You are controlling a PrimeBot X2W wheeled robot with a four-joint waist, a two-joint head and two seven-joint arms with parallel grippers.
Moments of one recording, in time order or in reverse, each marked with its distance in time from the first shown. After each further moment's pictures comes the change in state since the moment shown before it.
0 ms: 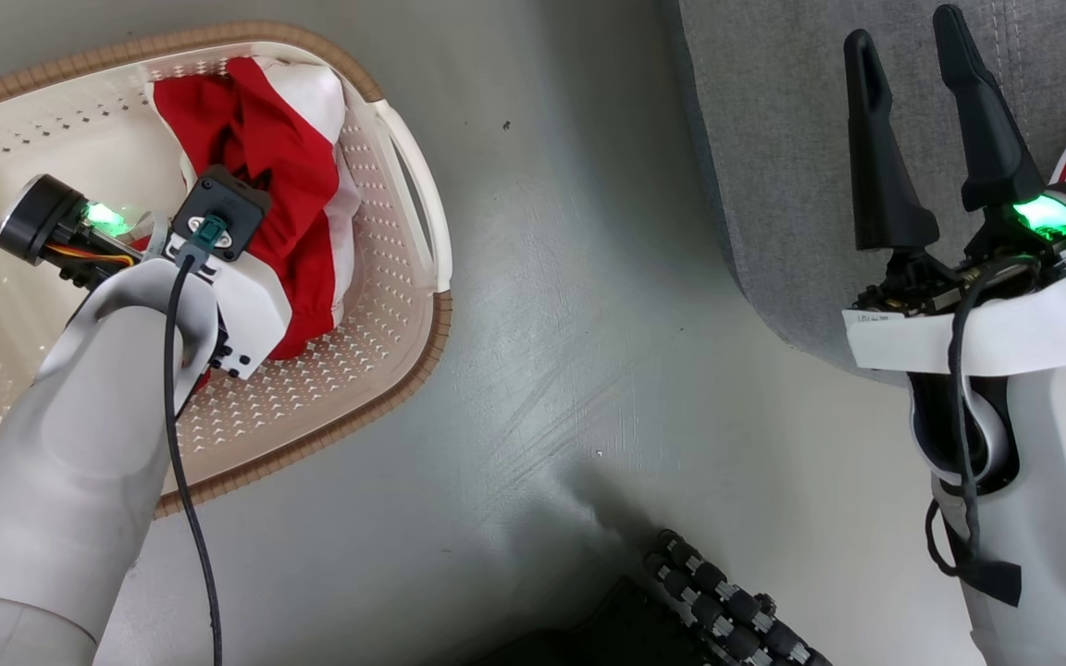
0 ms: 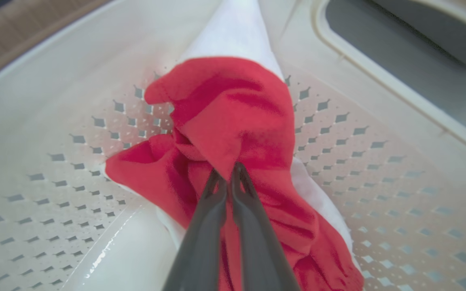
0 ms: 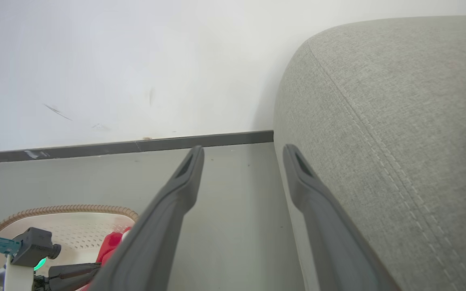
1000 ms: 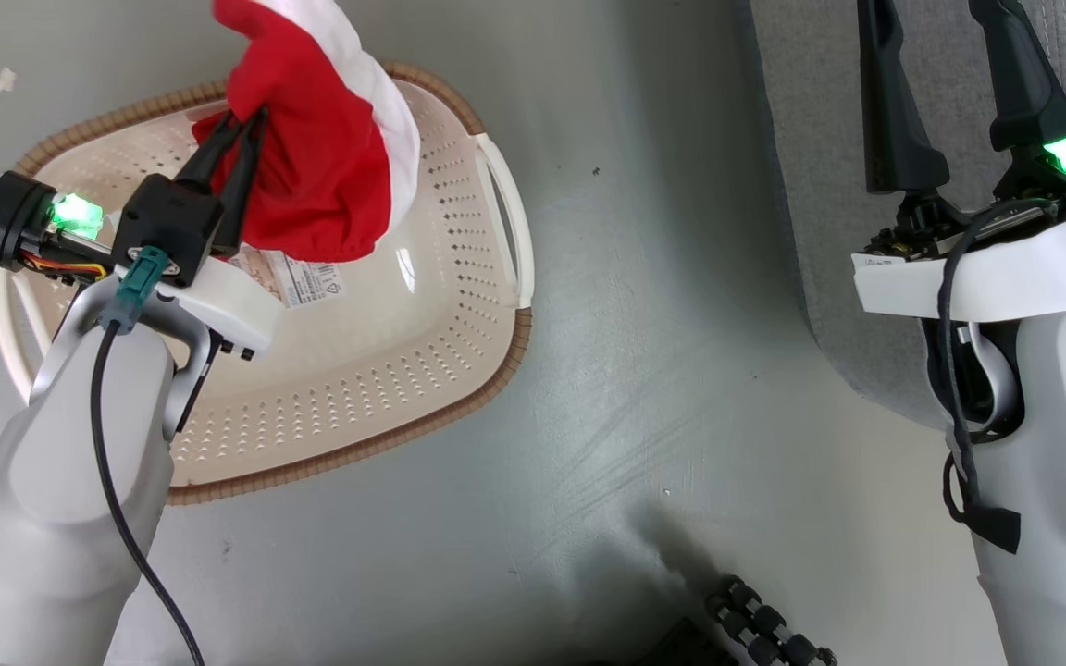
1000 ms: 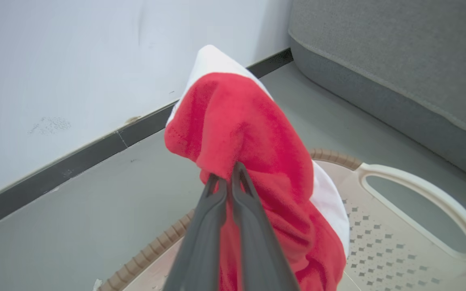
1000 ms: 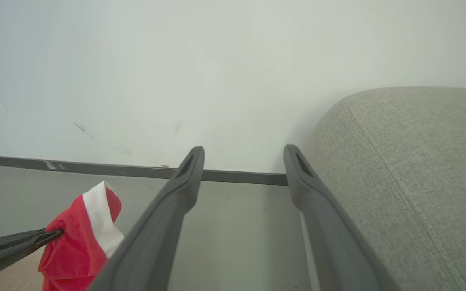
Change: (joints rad) left arm 0.128 0.029 0.108 -0.297 -0.082 0.063 -0.161; right arm -0.100 -0.002 -0.023 0.061 -0.131 0.000 -0.001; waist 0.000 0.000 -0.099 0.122
